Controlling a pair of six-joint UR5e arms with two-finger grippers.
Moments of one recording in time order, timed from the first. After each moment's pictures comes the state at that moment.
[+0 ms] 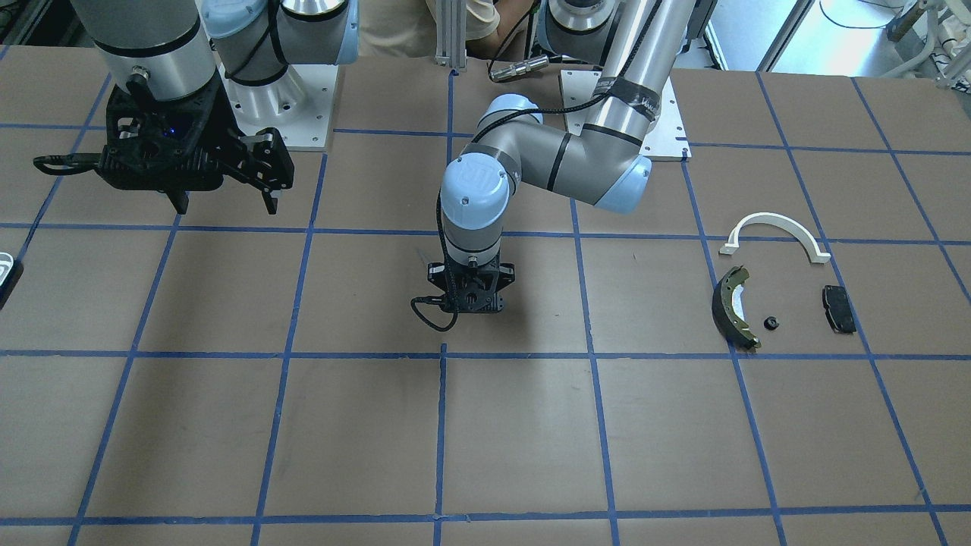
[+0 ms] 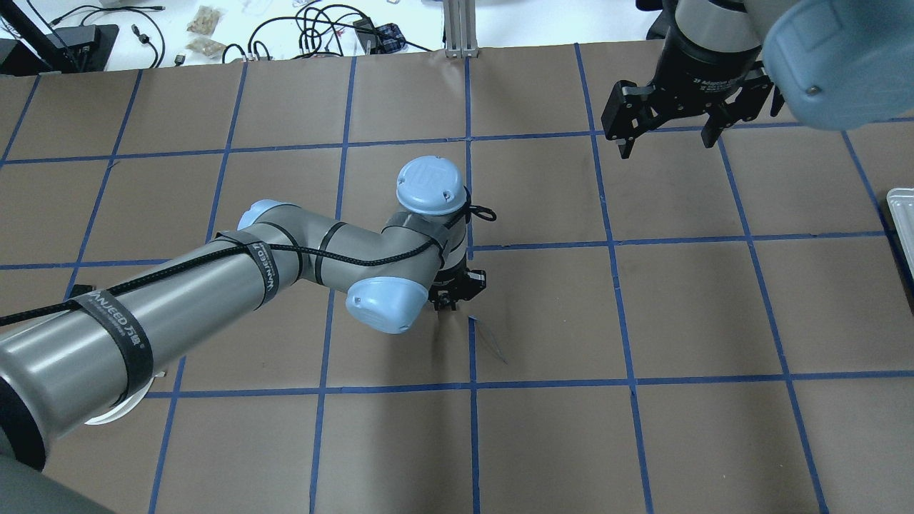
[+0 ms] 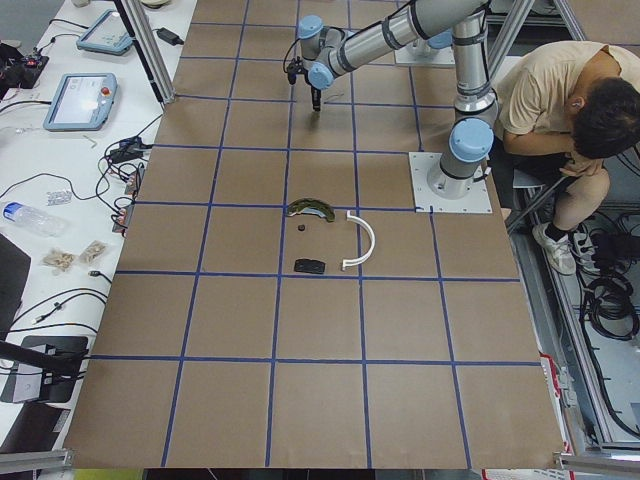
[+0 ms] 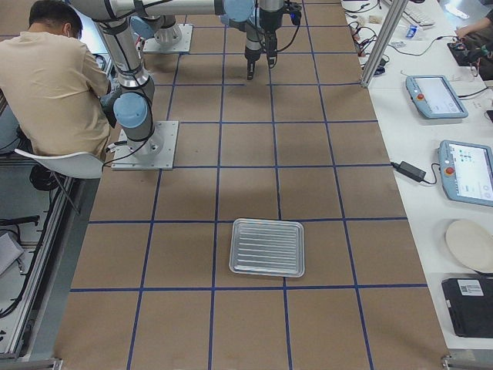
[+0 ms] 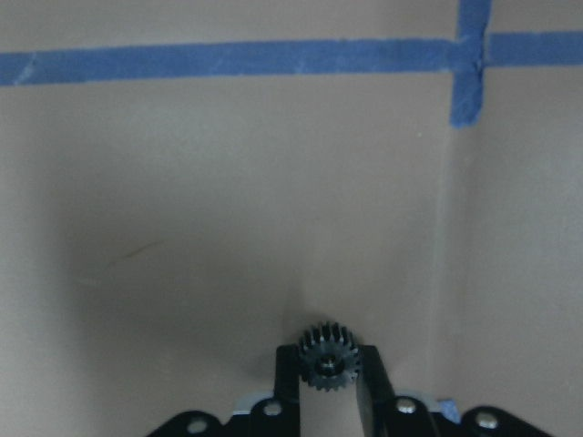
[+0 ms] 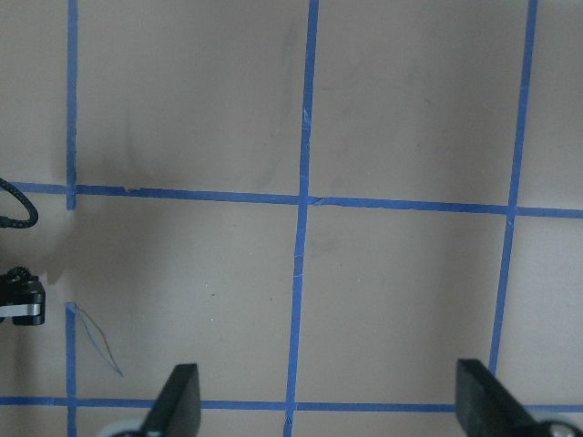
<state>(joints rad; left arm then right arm) -1.96 -1.98 -1.87 -0.93 1.56 -0.38 1.62 -1.54 1.54 -1.62 -1.63 -0.02</state>
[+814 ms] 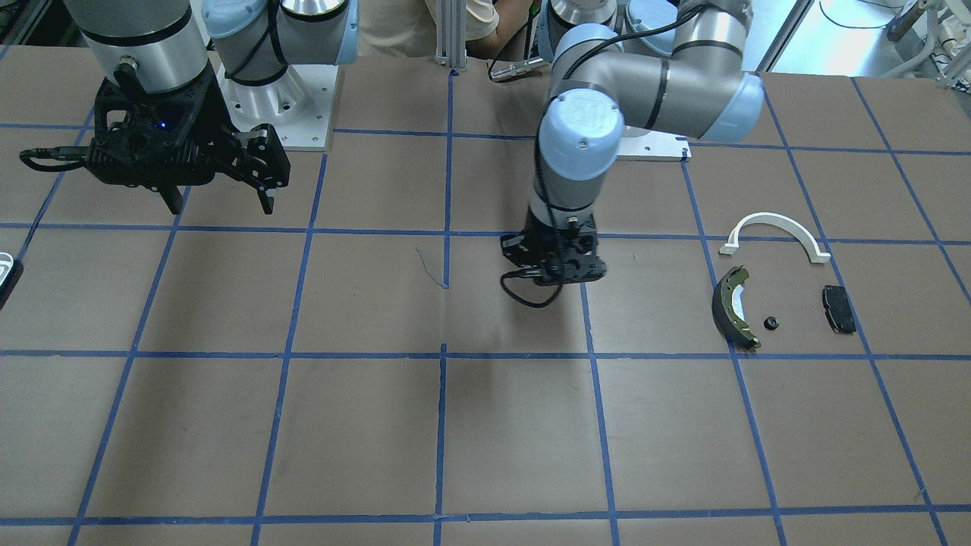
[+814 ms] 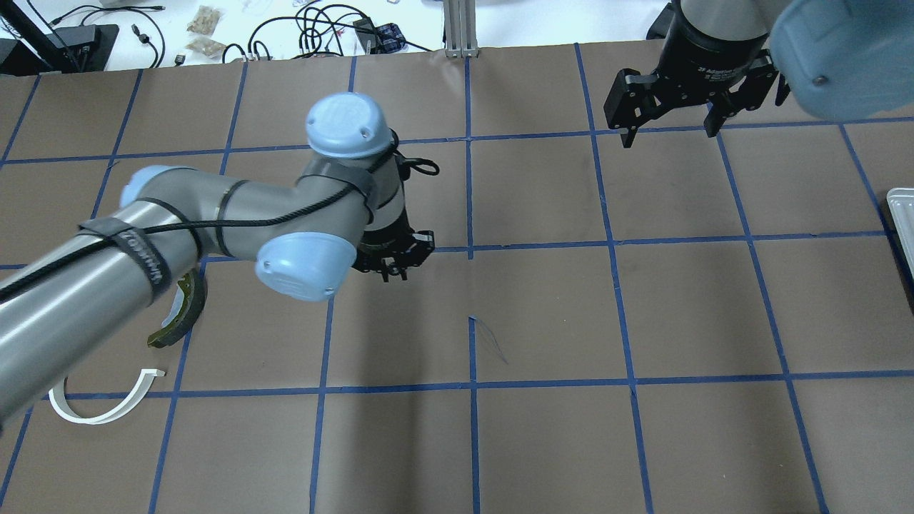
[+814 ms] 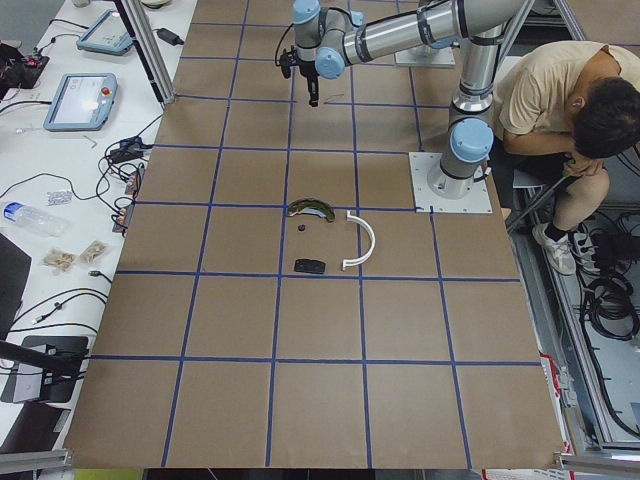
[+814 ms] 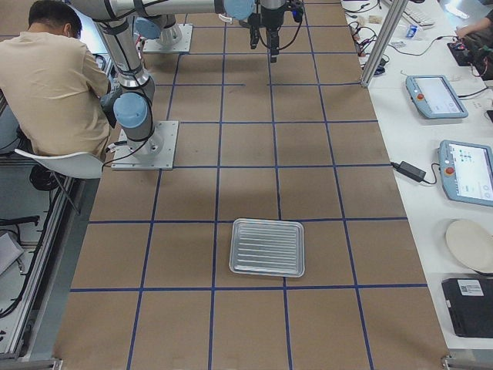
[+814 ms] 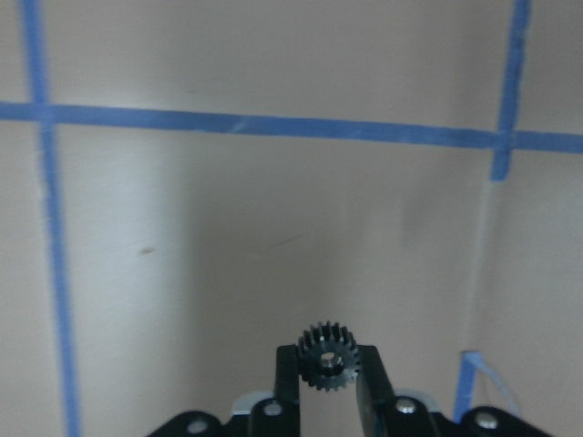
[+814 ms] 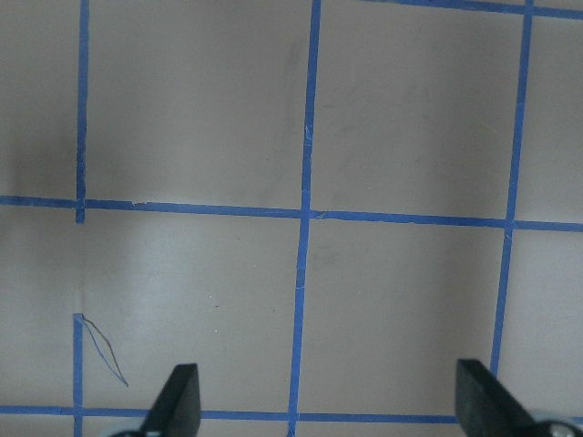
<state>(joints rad) -1.72 -1.73 -1.87 -1.21 1.58 -0.27 1.62 -1.53 1.52 -1.63 -1.62 -0.02</state>
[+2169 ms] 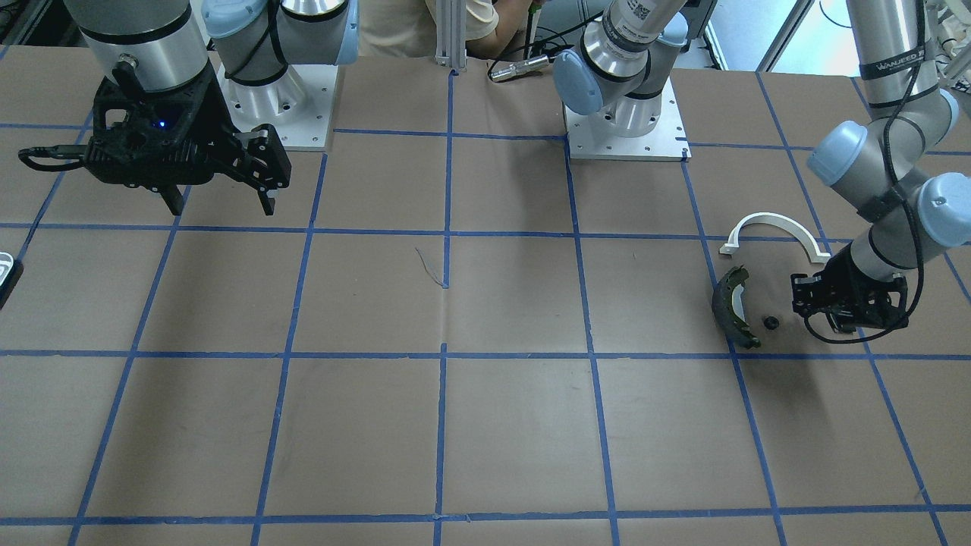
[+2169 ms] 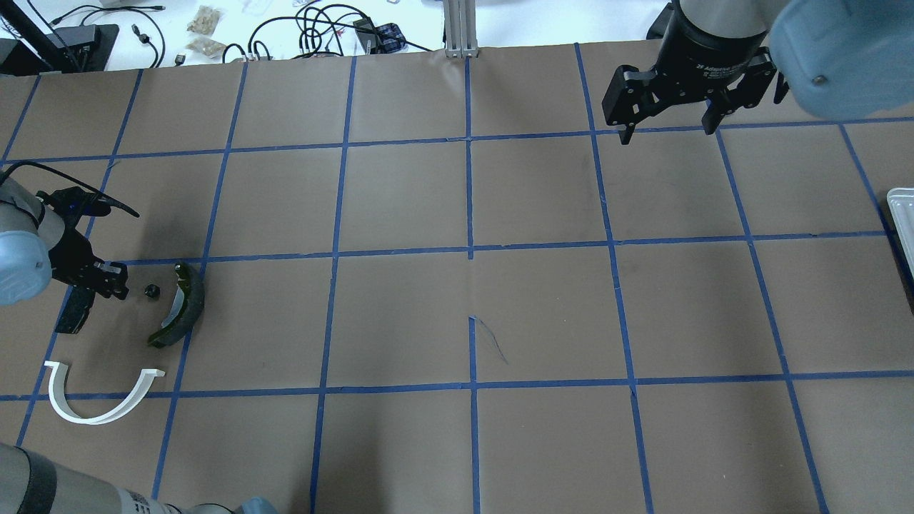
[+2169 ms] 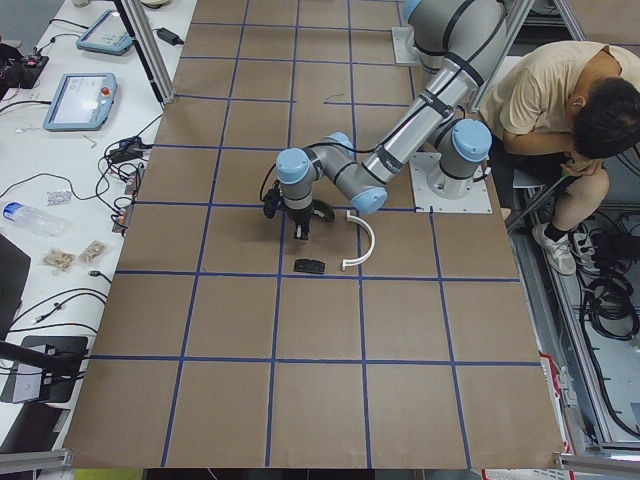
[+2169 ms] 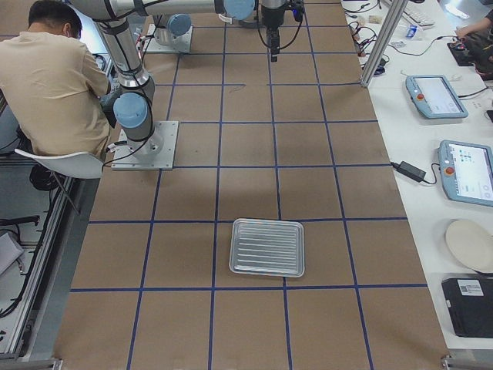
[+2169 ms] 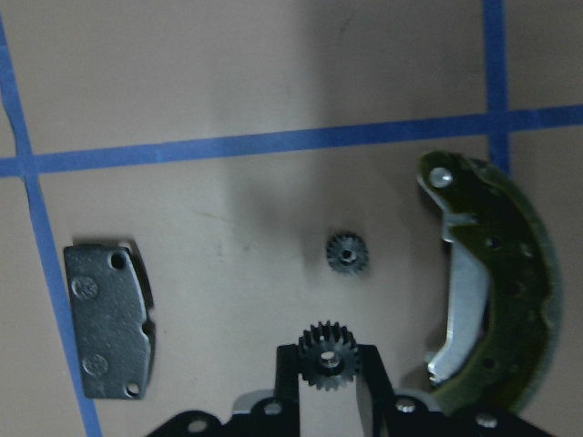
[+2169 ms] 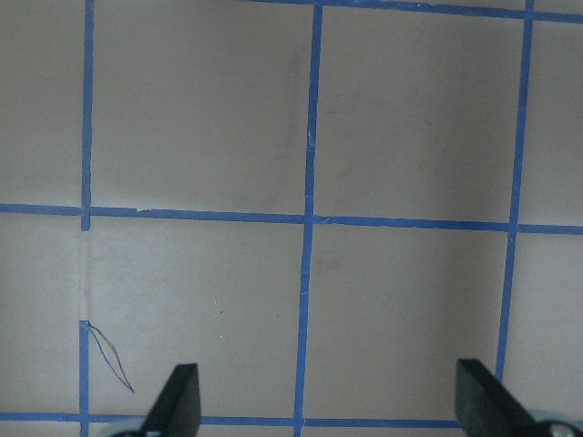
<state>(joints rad) -0.92 -1.91 -1.96 -0.88 1.66 0.77 1.62 -1.53 1.52 -1.64 -1.62 -0.01</state>
